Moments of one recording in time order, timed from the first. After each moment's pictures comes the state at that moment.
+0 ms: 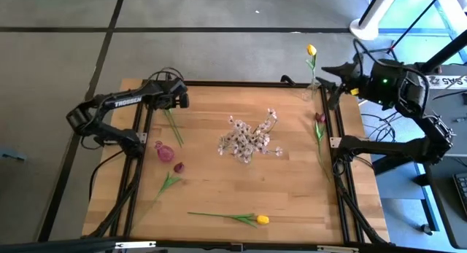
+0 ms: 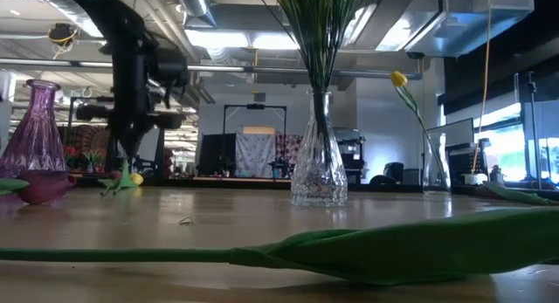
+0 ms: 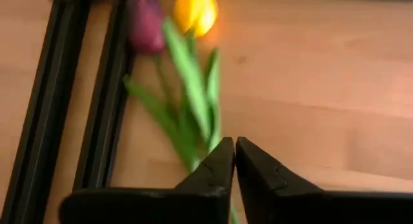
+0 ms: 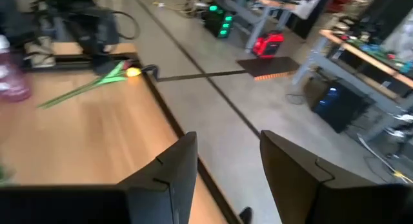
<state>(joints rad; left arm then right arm) 0.76 1.36 0.78 -0.78 -0.43 -0.94 -0.46 0.85 1.41 -0.86 0.16 -0.27</state>
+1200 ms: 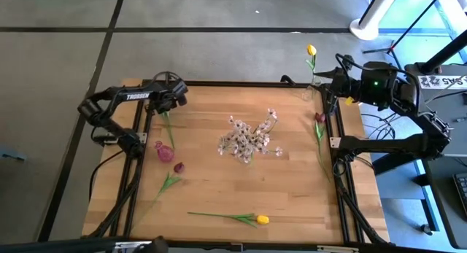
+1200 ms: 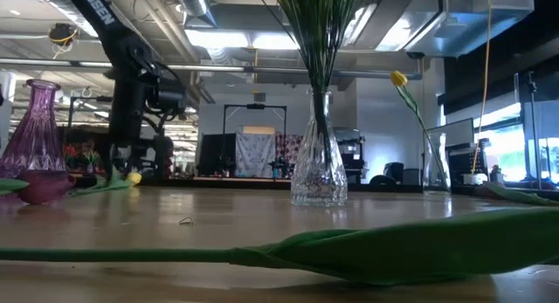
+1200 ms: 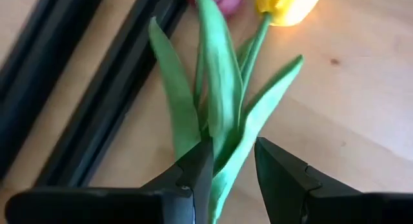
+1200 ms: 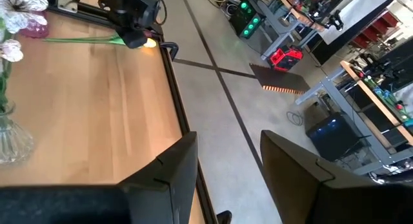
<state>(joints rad) 0.86 1.52 0.74 -0.70 -0.43 -1.22 -0.39 0.88 1.41 -0.89 0.17 -0.51</state>
